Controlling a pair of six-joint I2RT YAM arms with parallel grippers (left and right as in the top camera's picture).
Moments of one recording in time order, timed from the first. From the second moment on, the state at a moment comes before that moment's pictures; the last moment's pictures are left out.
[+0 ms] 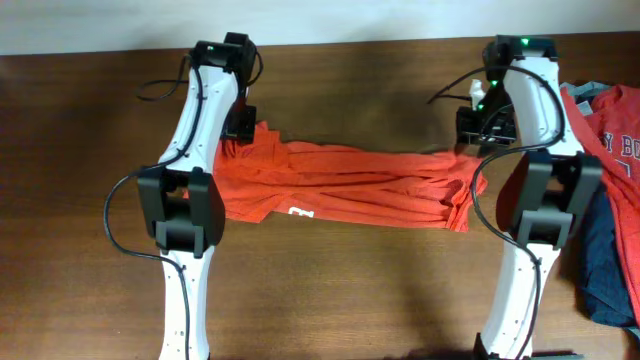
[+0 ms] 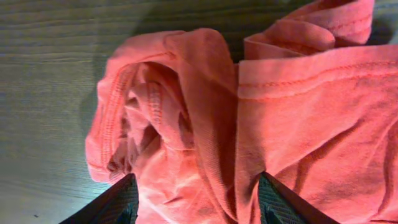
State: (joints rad) left arm -0.19 2.50 2.41 -1.50 -0.23 -0.11; right arm -0.13 2.39 2.22 -1.57 -0.10 0.03
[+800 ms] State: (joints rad) left arm -0.06 2.40 2.99 -1.67 0.07 -0.03; right arm -0.35 2.35 2.05 -1.58 -0.32 -0.13
